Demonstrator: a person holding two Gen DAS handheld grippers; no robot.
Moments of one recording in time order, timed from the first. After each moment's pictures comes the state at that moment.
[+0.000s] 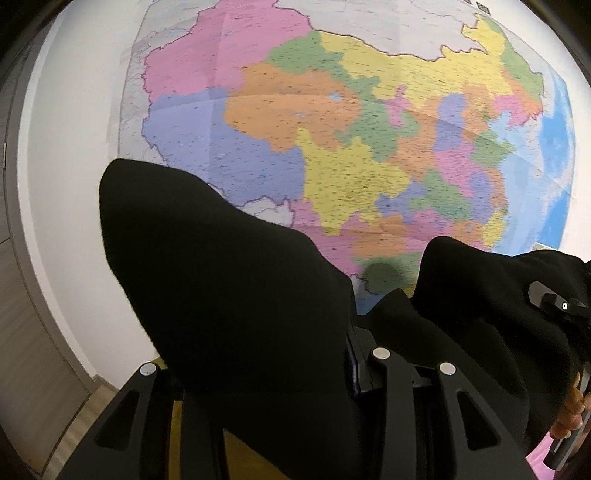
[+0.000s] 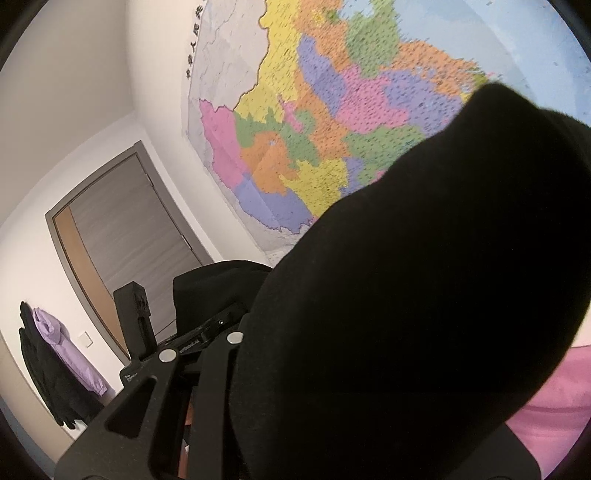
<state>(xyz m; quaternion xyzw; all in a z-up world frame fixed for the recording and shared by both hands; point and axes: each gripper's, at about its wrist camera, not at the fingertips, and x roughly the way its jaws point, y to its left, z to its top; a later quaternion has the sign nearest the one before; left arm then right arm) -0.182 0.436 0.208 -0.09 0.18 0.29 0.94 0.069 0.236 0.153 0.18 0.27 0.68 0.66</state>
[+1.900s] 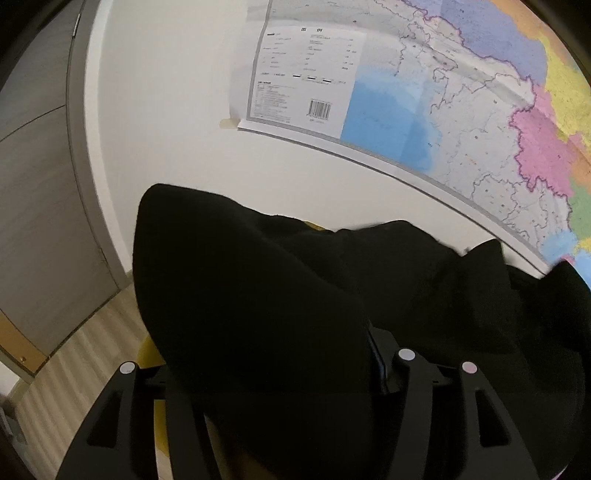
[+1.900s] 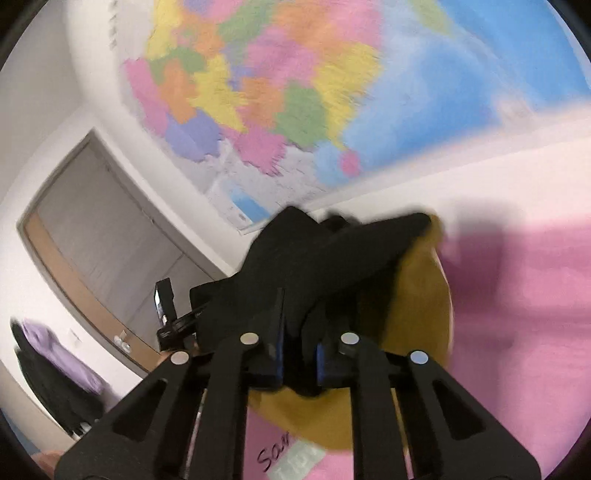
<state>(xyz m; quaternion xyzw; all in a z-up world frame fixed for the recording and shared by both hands) -0.232 0.587 0.025 -0.23 0.27 0.41 0.84 0.057 0.177 0.035 0.17 0.41 0.62 0.64</state>
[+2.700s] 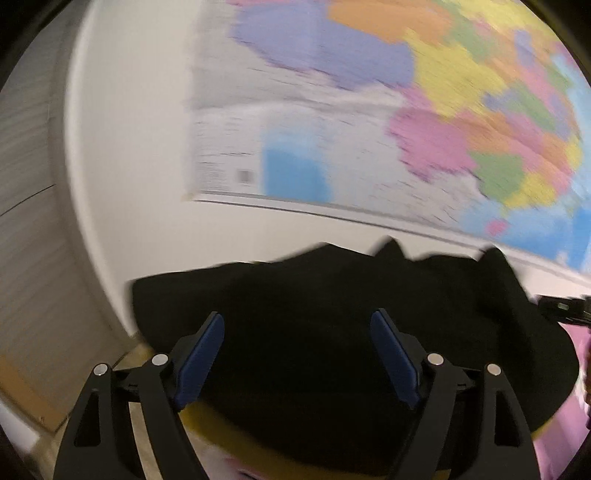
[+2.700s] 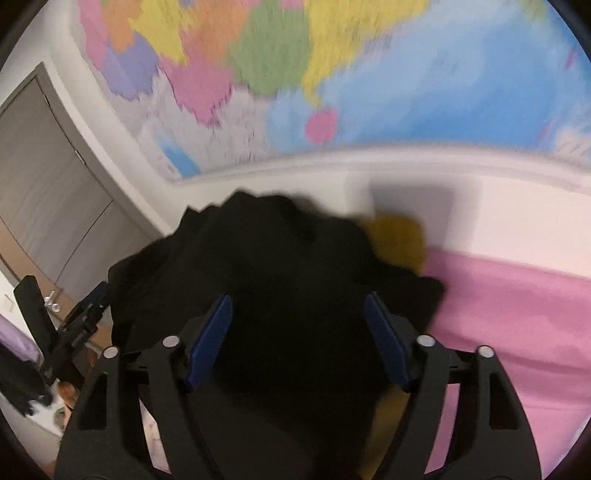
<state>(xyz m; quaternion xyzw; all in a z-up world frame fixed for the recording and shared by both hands) -0.223 0.473 0.070 -0.10 0.23 0.38 0.89 0.063 0.277 0.054 0.00 0.44 0.57 0.69</state>
